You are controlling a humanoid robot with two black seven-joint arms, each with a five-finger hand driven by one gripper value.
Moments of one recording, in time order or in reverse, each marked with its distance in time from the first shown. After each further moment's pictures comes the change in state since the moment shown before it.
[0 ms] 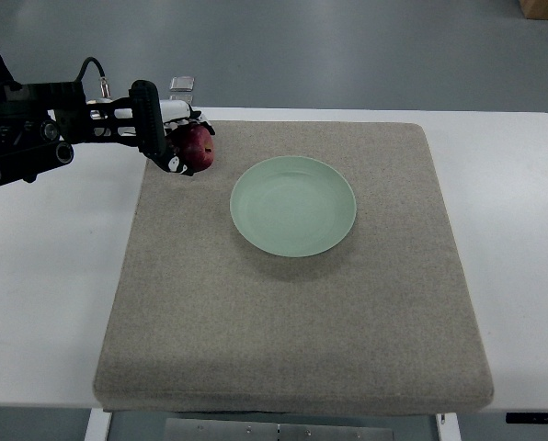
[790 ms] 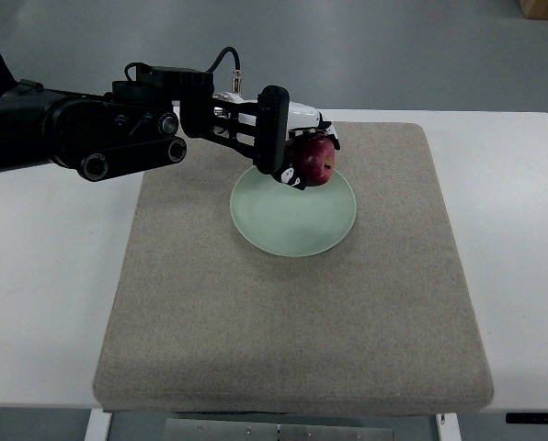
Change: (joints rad) left arm -0.121 -0.287 0.011 -0.026 0.005 -0.009 -0.018; right arm 0.000 0.000 0.000 0.000 0.000 0.000 0.000
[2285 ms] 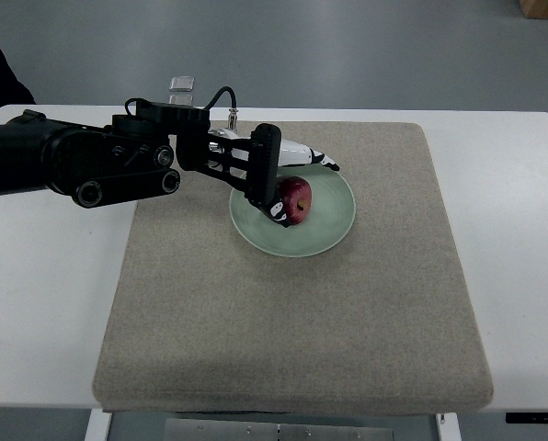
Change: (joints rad) left arm 0.051 0.038 0.000 -0.087 -0.003 0.004 -0.005; right arm 0.000 0.000 0.000 0.000 0.000 0.000 0.000
